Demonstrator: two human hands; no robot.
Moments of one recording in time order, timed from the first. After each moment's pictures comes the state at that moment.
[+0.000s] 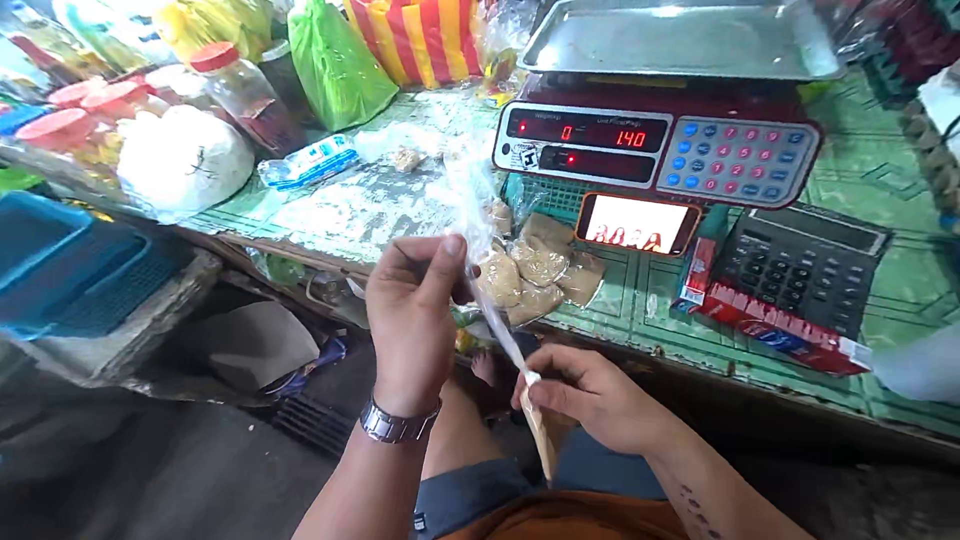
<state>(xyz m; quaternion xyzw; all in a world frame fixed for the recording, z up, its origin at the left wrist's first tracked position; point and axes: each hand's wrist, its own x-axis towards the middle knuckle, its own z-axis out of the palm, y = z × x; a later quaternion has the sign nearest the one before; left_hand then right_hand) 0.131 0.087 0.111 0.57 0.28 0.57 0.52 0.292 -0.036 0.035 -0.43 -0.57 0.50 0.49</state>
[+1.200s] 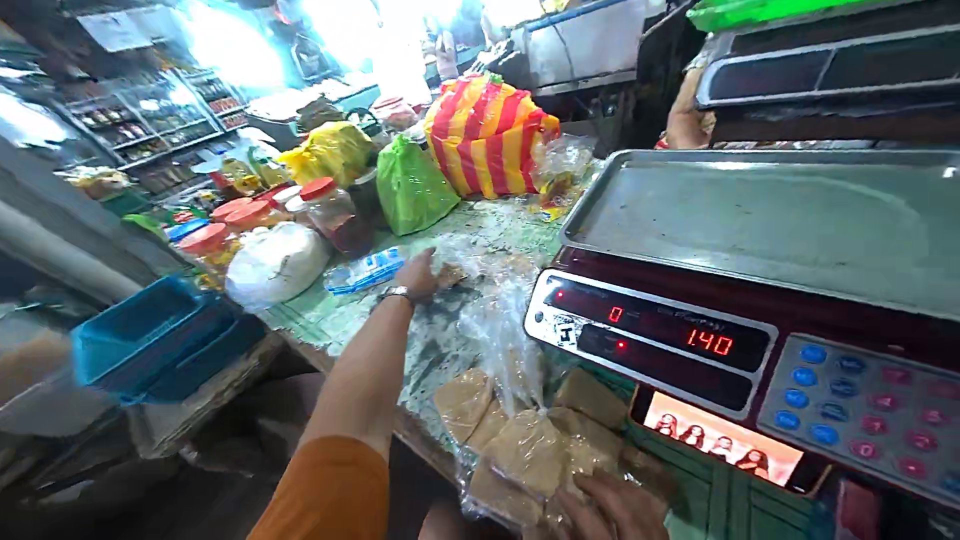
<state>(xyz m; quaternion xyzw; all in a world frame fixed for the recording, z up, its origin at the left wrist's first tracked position) 0.154 0.505 0.067 0.80 0.59 0.10 0.08 0.325 0.048 -0.006 -0.64 -0.62 0.01 0.45</state>
